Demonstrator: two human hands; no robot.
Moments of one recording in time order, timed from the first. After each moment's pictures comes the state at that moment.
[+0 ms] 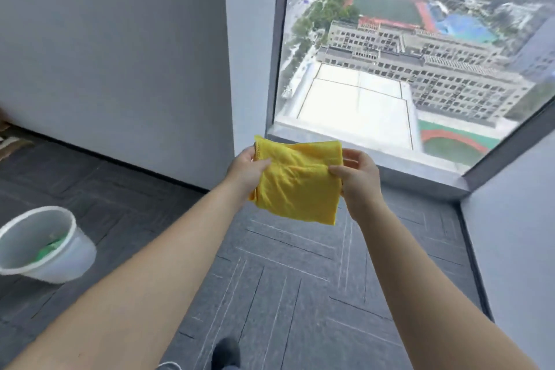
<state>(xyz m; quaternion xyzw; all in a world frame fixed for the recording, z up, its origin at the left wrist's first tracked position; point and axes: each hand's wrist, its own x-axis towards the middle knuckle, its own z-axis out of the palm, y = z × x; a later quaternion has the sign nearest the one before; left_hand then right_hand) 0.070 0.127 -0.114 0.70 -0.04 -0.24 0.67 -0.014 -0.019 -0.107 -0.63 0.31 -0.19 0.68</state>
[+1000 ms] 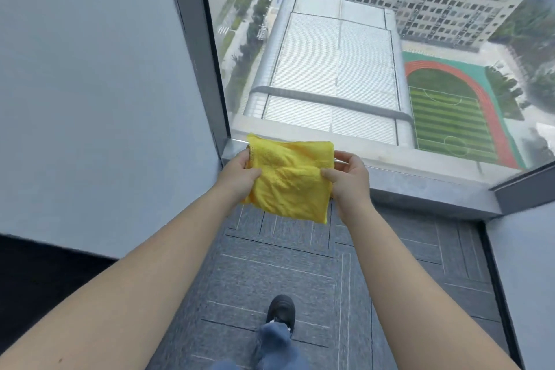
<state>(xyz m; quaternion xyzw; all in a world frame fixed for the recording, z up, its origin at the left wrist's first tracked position) 0.521 -0.252 -0.239 0.75 -0.06 -0.34 0.57 0.426 -0.387 -0.240 -0.57 0.44 -0.17 0.67</state>
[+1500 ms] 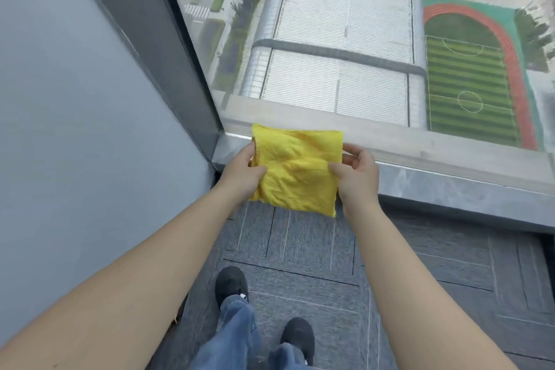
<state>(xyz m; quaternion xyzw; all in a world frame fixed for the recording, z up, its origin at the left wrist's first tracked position) 0.720 -0.371 -0.432 0.76 -0.05 -0.39 0.51 0.623 -0.500 -0.424 -0.55 0.49 -0.17 0.65</state>
